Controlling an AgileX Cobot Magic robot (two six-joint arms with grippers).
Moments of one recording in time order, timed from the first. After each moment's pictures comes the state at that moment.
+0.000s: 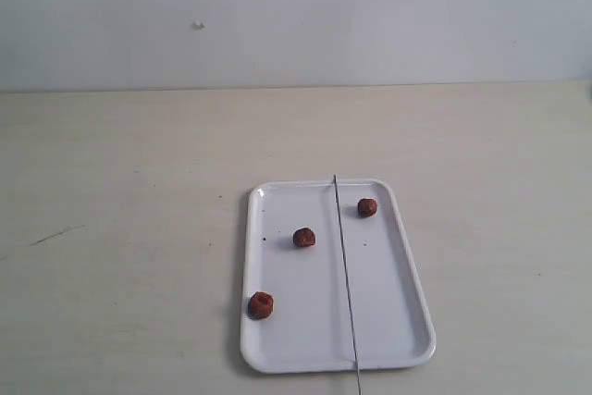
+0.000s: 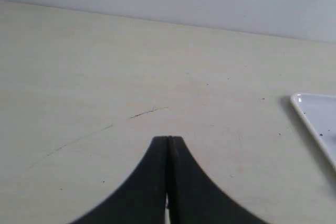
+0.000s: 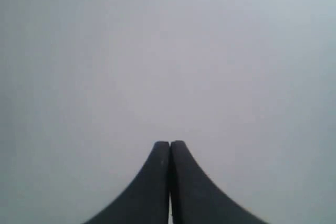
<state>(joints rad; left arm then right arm) -0.15 0.01 0.00 0.12 0.37 -0.26 -0.20 0.00 0.00 -0.03 -0.40 0.36</state>
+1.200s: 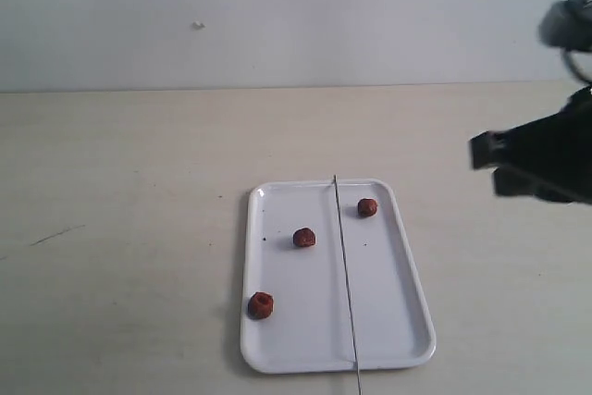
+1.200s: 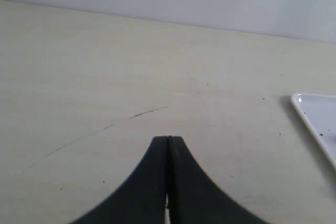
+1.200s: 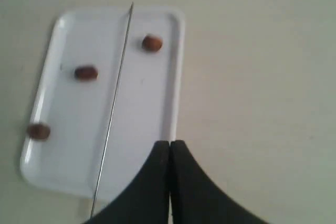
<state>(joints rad) -0.15 0.01 0.00 0.12 0.37 -0.26 0.19 1.20 -0.77 0.20 0.65 0.10</state>
